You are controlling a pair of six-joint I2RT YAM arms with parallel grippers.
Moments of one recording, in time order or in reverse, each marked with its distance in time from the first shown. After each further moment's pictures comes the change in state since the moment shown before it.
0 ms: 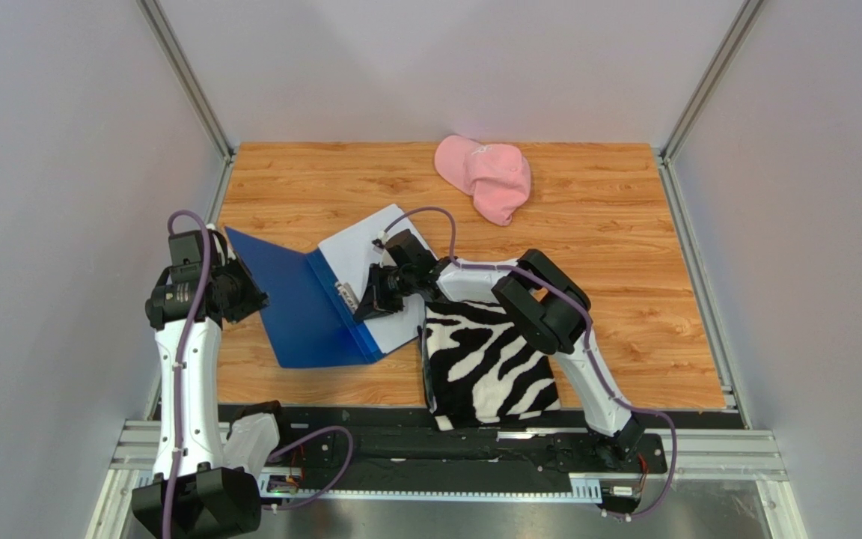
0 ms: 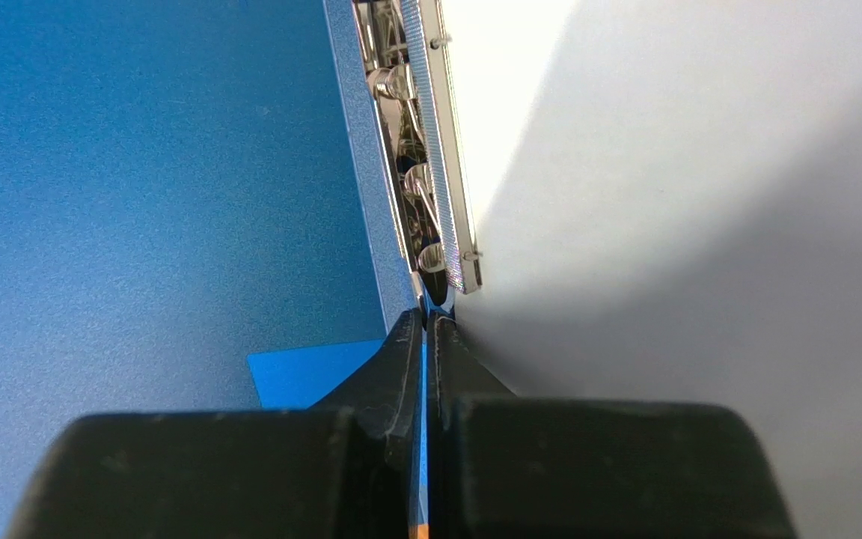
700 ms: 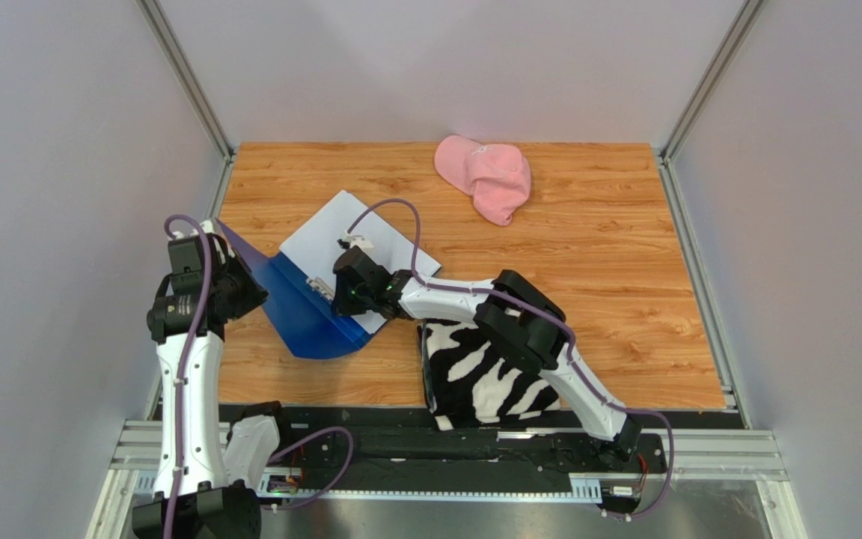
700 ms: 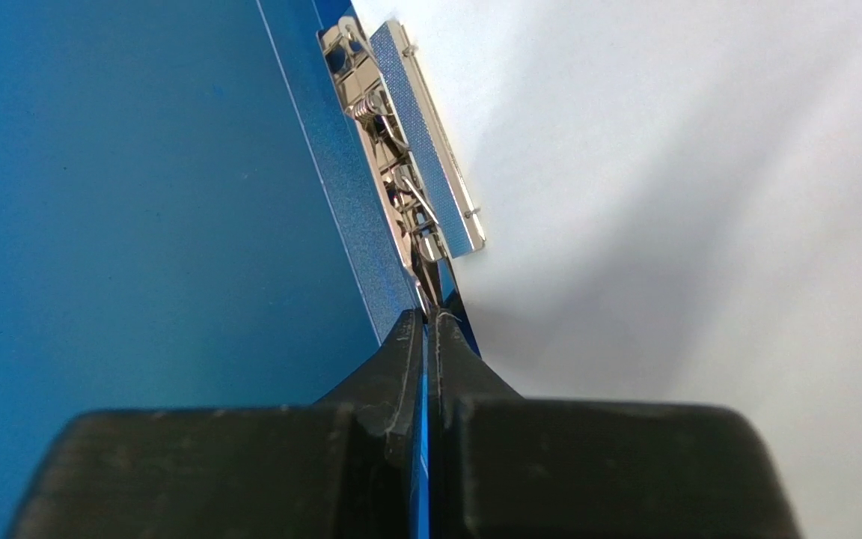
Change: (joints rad) left arm -0.037 -0.064 -0.028 0.076 -0.003 -0.025; right arm 0.188 0.074 0.224 -0.156 0.581 -0.109
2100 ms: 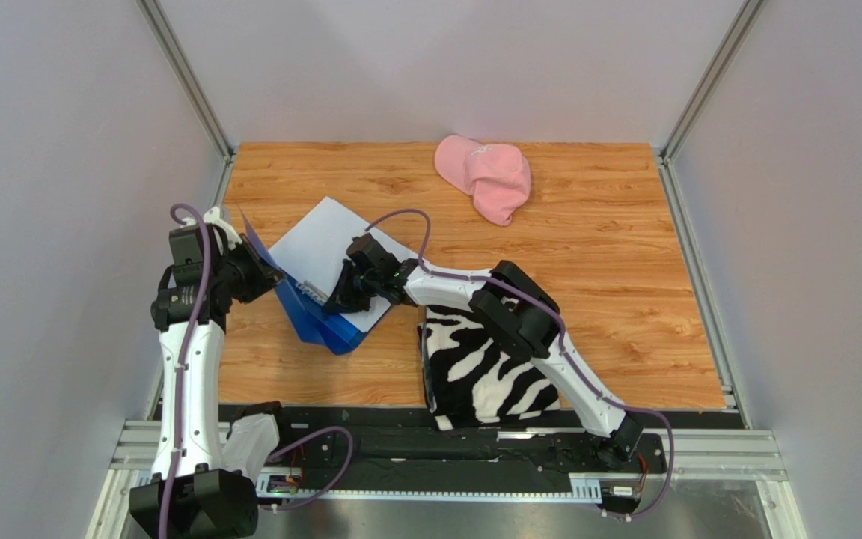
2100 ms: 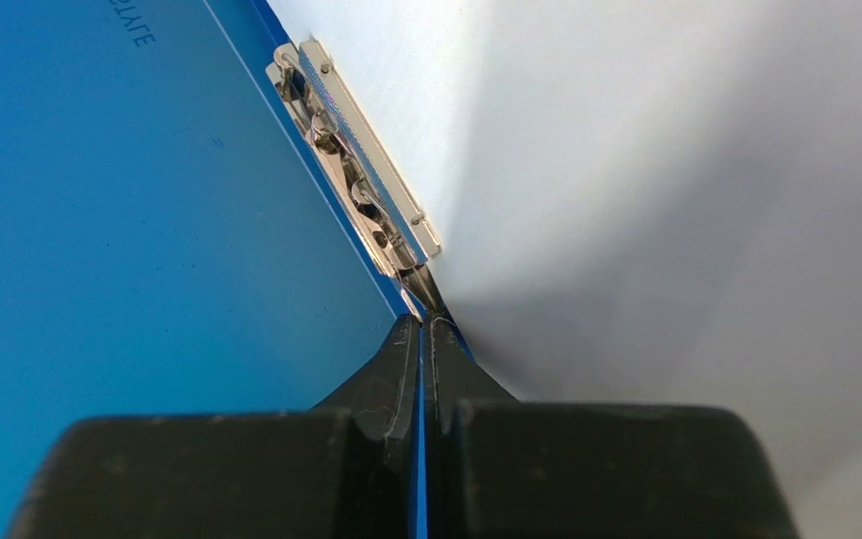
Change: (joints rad) left arm -0.001 0.053 -0.023 0.152 0.198 -0.020; right arm -0.064 0.114 0.085 0.000 -0.286 0.340
